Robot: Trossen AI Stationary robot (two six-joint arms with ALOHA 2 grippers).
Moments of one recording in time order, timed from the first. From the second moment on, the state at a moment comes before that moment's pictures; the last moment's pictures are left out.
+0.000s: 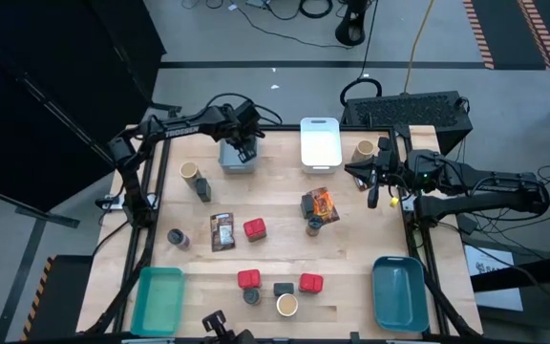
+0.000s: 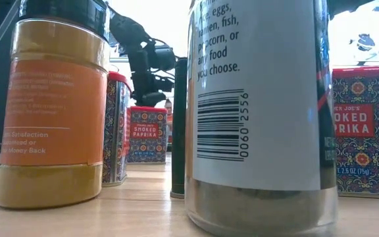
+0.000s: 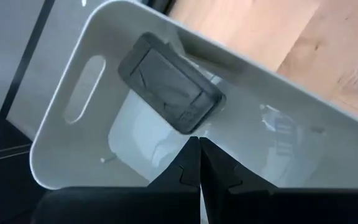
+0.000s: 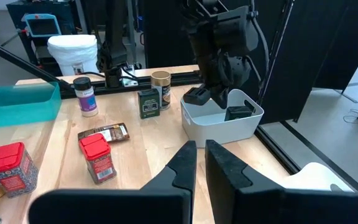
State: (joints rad) left arm 0.60 1.84 1.39 -0.75 -0.19 0.14; right arm -0.07 0.66 0.71 -0.28 0.21 0.06
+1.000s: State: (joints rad) left arm 0.54 1.52 1.48 -0.91 0.08 0.17; right arm -0.07 0.67 0.71 -0.29 0.39 0.04
